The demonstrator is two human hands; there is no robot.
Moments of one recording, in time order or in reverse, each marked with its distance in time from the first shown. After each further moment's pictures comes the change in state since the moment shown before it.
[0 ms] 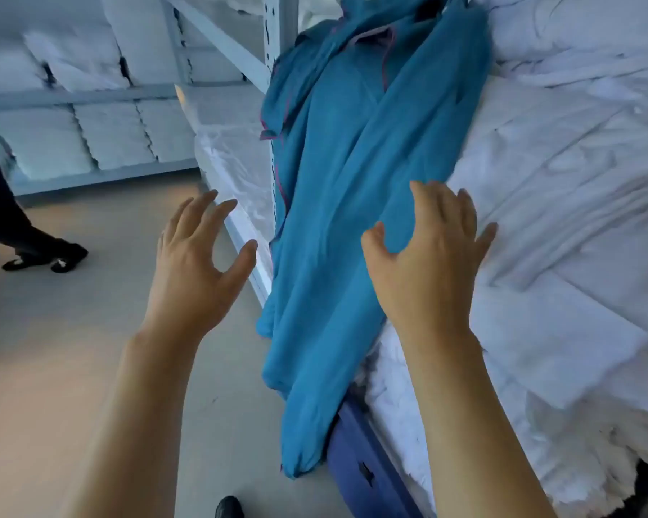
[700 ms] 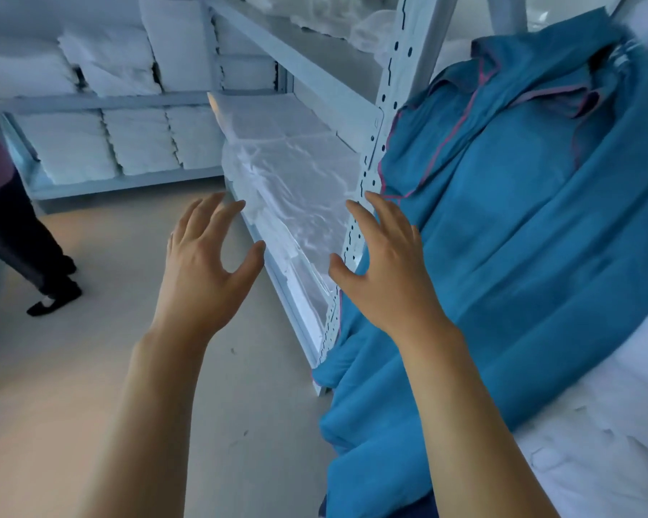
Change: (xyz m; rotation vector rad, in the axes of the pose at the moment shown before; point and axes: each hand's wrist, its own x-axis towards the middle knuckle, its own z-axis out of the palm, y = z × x) left_hand 0.131 -0.191 -0.053 -0.018 0.005 -0.039; right_hand 0.071 -0.176 0.176 0.170 -0.395 -0.282
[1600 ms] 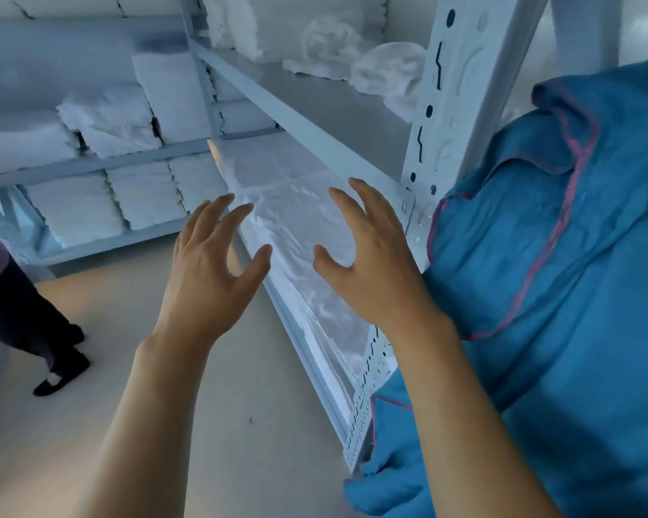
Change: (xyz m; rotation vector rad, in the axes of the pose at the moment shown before) left_hand 0.224 -0.064 0.081 0.042 -0.022 0.123; right_hand 0.228 0.046 0.066 0.165 0.088 -0.060
